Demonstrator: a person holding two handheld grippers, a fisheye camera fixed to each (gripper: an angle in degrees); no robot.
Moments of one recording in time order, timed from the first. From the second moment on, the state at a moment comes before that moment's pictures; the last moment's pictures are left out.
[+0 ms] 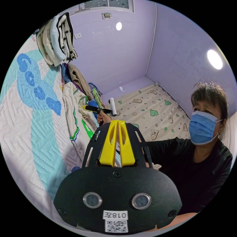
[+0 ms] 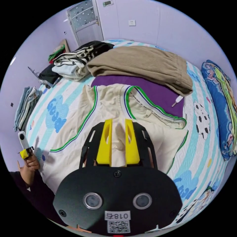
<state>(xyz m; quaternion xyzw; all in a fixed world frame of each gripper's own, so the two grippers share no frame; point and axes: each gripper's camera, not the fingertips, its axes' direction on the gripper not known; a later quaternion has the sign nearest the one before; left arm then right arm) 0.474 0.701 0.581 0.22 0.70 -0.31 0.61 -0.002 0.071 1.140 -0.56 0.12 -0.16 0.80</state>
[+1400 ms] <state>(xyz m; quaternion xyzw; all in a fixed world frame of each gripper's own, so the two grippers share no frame) 0.470 0.673 0.436 -0.05 0.53 -0.25 0.81 -0.083 0.197 1.116 -0.50 0.01 -0.32 0.80</state>
